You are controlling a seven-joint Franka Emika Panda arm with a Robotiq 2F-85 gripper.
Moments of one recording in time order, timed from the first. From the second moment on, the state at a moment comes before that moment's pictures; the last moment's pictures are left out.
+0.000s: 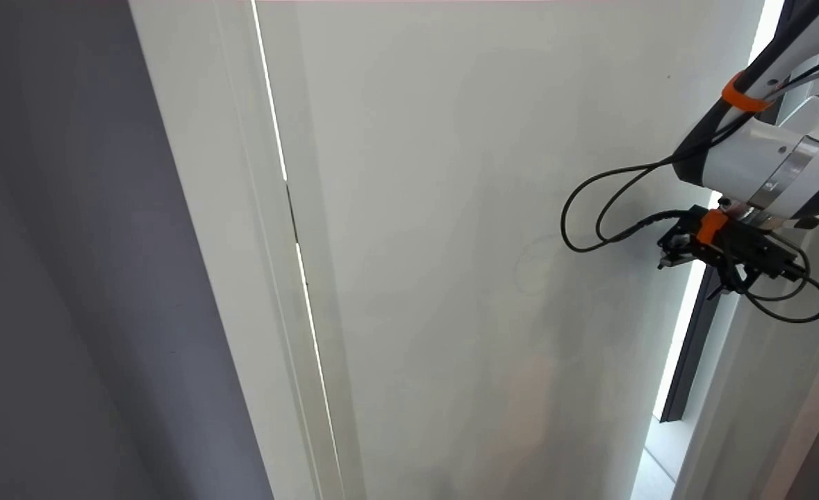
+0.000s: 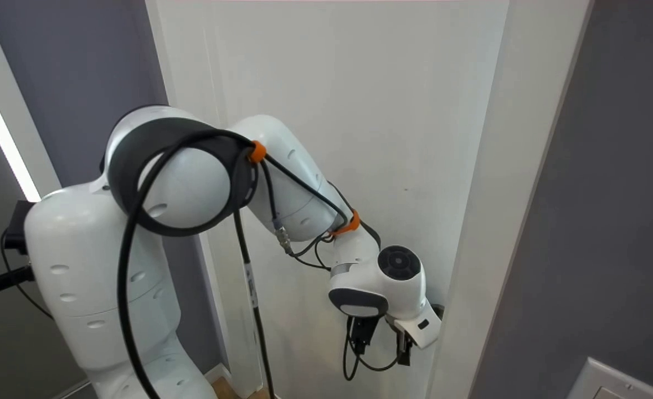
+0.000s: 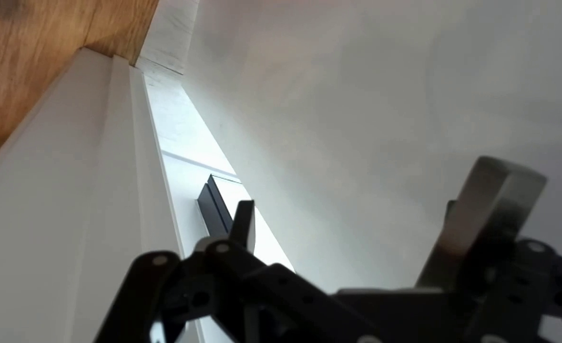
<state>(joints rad) -0.13 0.02 -0.26 -2.60 0.78 2.93 0.12</state>
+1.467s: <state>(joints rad) -0.29 -0.20 -0.27 -2.73 0.12 2.64 0.83</state>
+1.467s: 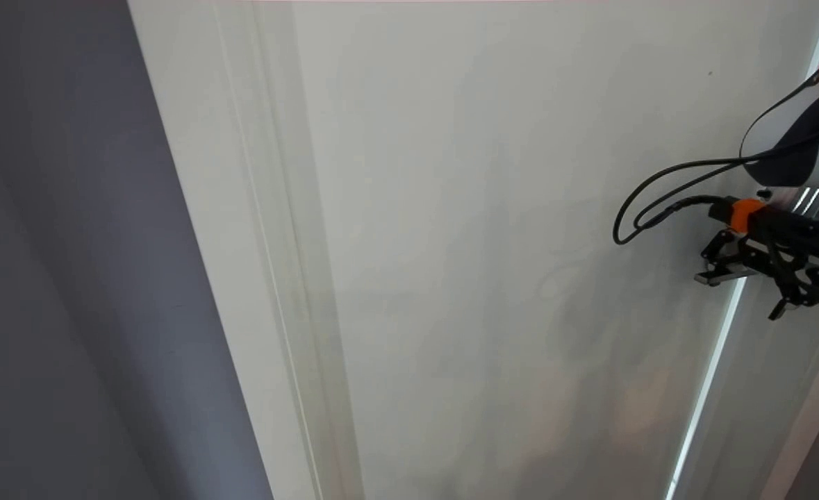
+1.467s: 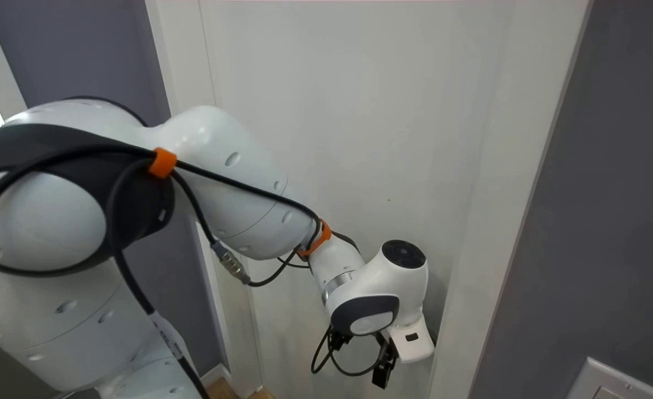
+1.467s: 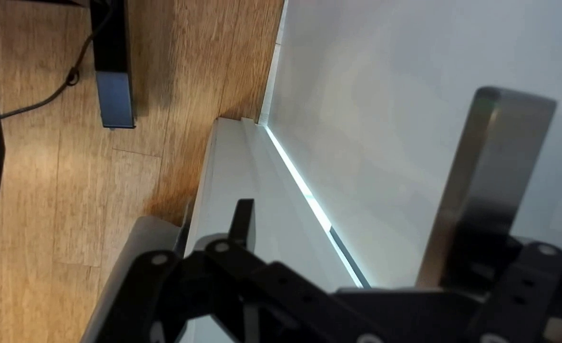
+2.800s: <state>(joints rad) -0.27 -0.36 -0.20 -2.73 0.25 2.40 0.45</state>
